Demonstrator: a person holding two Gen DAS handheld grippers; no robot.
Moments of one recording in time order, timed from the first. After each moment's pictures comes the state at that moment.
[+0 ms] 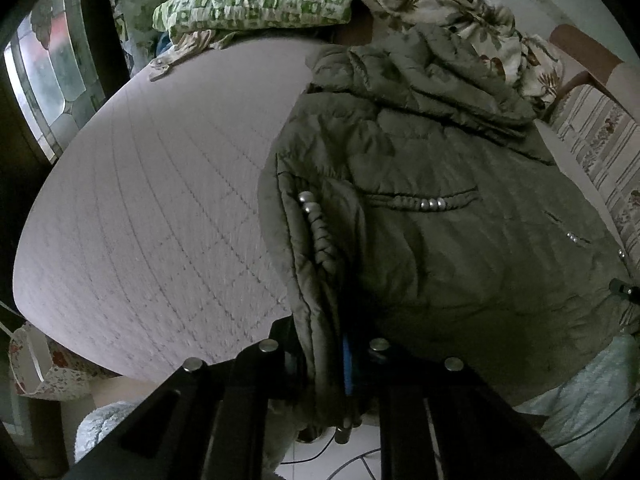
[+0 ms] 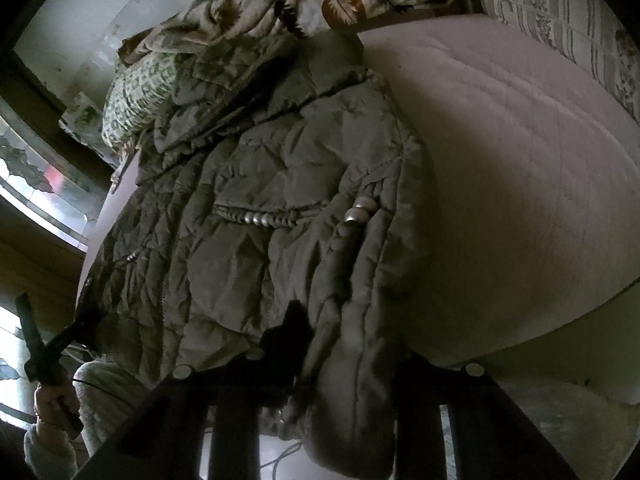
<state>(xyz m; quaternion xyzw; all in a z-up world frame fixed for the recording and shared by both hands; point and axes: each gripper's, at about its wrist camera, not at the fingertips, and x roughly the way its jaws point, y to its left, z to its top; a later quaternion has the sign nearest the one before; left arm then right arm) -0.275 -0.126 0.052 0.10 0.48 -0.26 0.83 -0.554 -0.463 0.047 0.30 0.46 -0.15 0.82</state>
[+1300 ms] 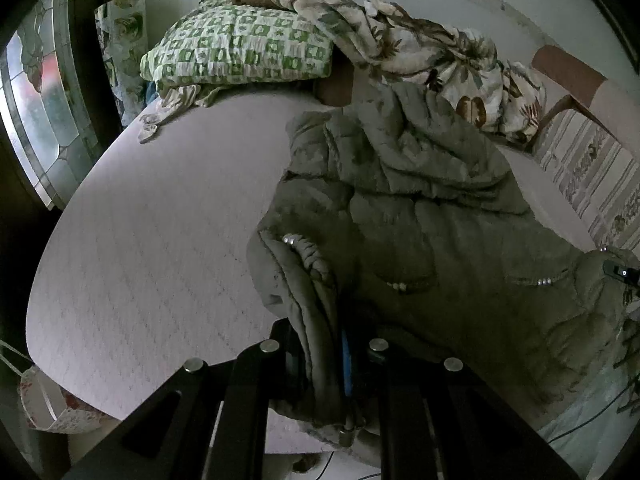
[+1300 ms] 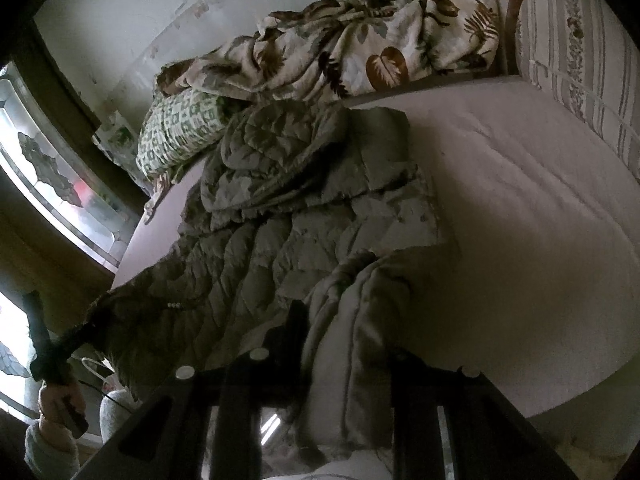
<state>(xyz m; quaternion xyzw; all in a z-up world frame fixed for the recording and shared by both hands) -0.250 -0.153 0.122 0.09 0.43 -0.28 0.85 -0.510 -0.480 0.128 0.28 0.40 -0.12 0.87</state>
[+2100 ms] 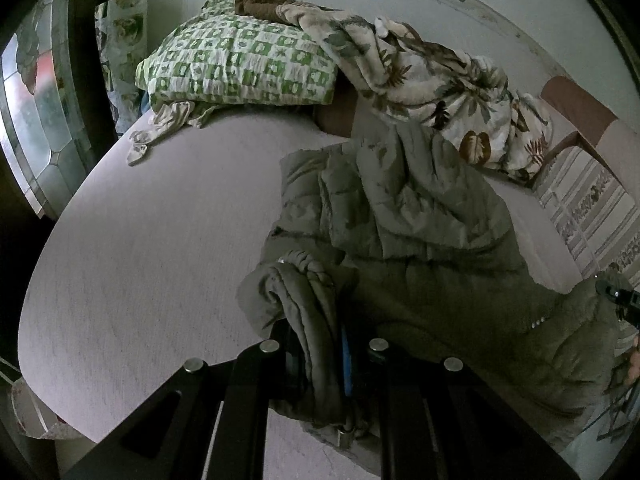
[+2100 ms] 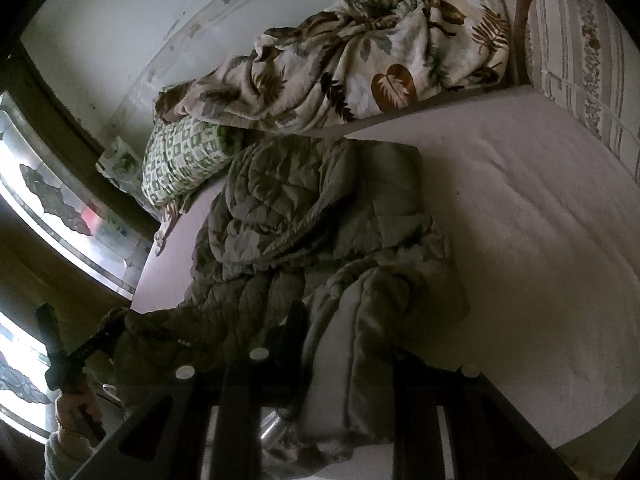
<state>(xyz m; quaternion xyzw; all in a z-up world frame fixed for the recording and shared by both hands) -0.193 -0.192 0.158 0.04 0.43 -0.28 0.86 -0.458 -0.525 0.159 0.31 0.38 -0.11 0.86</state>
